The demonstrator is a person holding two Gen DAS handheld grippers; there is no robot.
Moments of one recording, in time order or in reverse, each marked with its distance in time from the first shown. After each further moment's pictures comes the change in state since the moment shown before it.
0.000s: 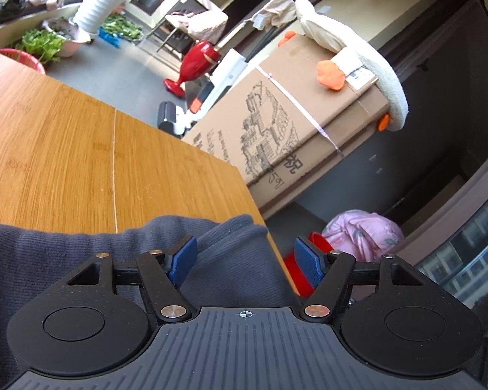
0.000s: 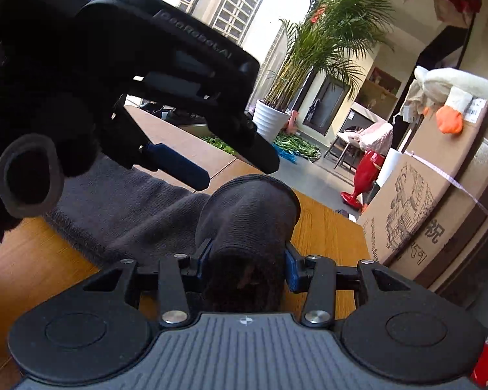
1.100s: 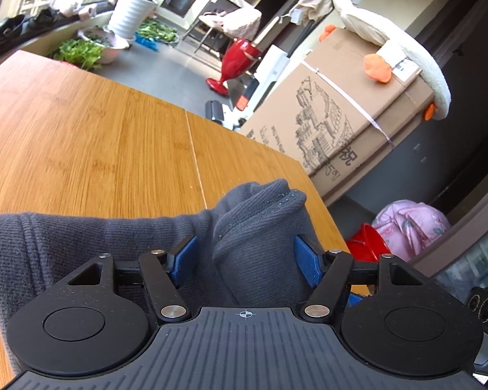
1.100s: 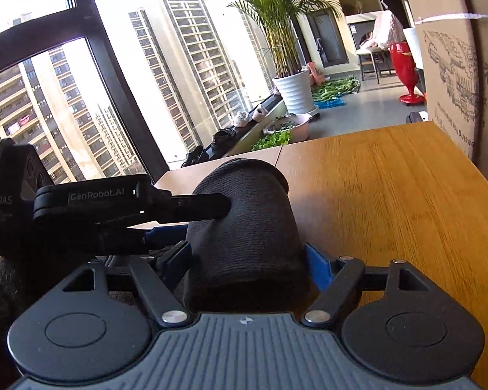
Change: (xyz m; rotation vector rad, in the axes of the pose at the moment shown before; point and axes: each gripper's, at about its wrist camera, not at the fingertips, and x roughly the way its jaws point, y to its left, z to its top) left arm -0.016 0.046 -0.004 -0.006 0.035 0.172; right arm 0.057 -0.065 -0.008 0.807 0.040 0.409
